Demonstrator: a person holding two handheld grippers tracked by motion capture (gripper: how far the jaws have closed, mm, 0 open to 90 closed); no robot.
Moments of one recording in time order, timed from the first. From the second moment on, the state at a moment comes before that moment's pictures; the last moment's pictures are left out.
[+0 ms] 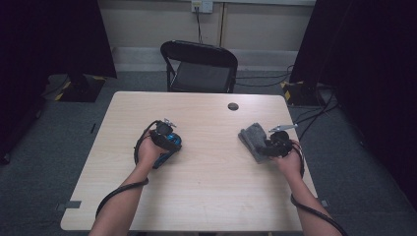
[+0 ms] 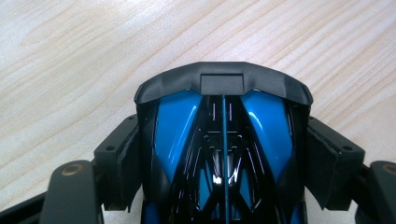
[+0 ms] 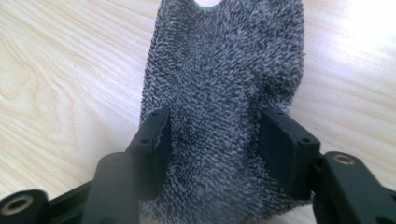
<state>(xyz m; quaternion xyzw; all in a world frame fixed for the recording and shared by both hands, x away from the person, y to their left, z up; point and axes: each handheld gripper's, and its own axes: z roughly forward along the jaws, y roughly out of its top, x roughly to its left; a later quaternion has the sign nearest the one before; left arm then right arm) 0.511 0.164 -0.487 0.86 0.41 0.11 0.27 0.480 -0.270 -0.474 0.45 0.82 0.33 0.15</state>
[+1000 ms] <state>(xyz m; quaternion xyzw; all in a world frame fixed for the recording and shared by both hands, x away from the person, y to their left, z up) 0.507 0.173 -0.470 0.85 0.42 0.13 0.29 0.480 -0.267 -0.461 0.45 0.81 0.34 0.16</state>
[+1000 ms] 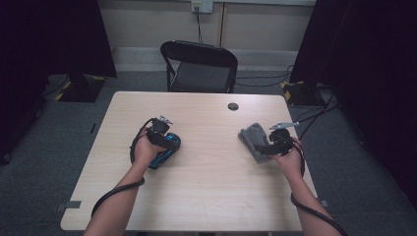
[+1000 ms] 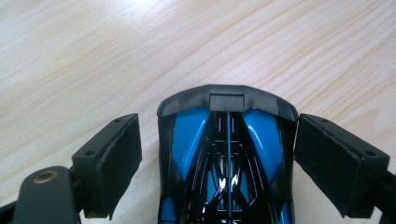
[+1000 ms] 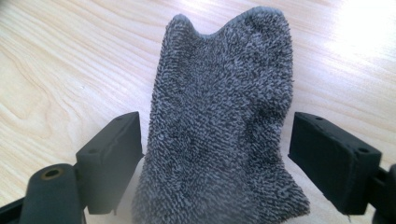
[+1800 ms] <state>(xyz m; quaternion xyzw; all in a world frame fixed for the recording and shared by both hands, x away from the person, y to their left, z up) 0.496 0.174 -0.446 0.85 0.42 0.13 0.30 0.475 -0.263 -0.449 0.43 0.81 0.36 0.16</state>
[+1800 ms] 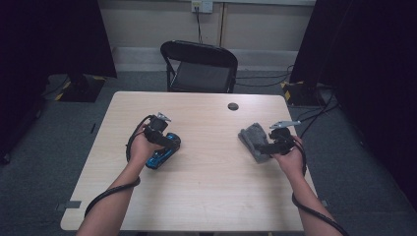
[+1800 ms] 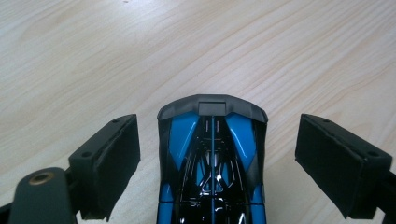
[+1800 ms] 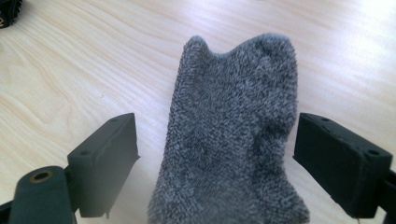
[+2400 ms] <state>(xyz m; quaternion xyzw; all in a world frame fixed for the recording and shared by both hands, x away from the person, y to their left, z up) 0.492 0.164 -0.435 0.85 0.40 0.13 0.32 0.468 -0.260 -0.439 0.43 0.82 0.35 0.16</state>
